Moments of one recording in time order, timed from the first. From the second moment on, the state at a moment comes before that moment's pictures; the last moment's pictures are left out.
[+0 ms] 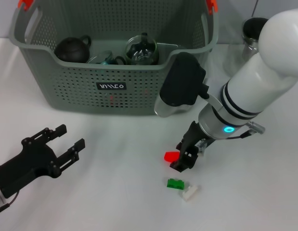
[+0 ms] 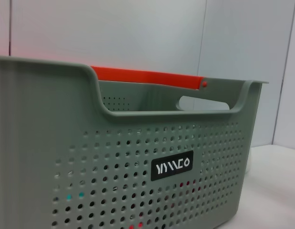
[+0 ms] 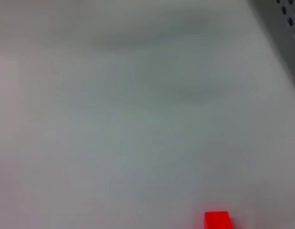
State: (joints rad) left arm -0.28 -2.17 0.18 0.44 2.03 1.51 -0.78; right arm 0.89 2.11 -1.78 -0.91 -2.42 -1.23 2.47
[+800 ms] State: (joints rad) left arm -0.28 -2.17 0.18 0.44 2.03 1.51 -0.78; right arm 0.92 2.11 -1.79 -0.85 -2.39 -1.18 2.48
